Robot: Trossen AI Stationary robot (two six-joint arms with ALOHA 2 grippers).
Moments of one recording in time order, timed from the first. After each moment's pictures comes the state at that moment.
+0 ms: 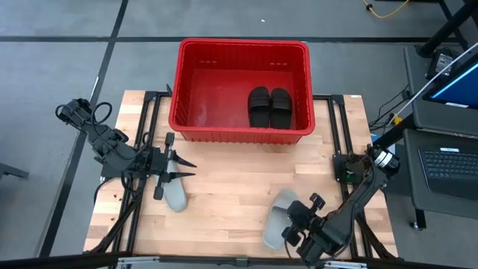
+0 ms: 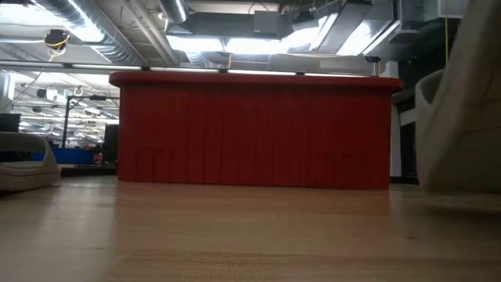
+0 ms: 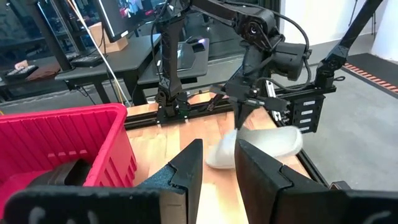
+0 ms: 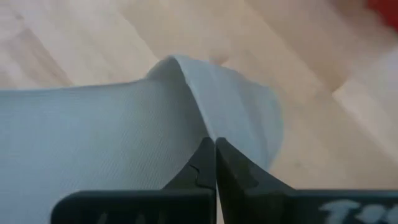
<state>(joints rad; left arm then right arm) -0.64 0.97 1.13 -0.42 -0.58 0.00 0.88 1.87 1.50 -1.26 0.53 1.59</state>
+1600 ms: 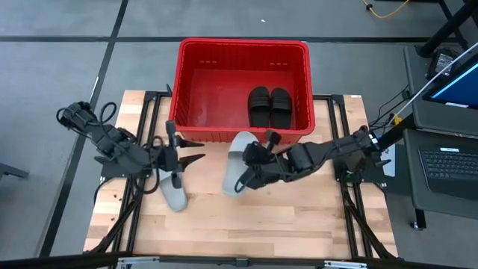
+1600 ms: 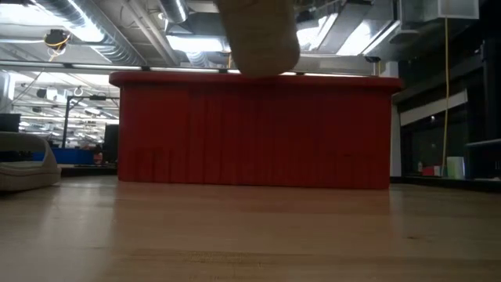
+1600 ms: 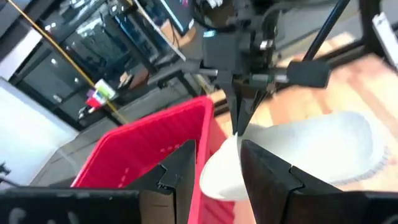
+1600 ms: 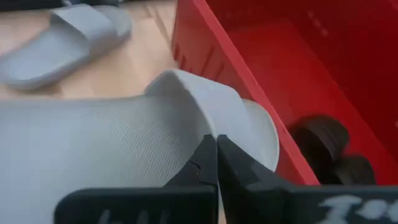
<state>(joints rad) -0.57 1.11 1.32 -0.56 -0.85 0.29 0.33 1.87 1.98 -1.16 0.72 0.51</state>
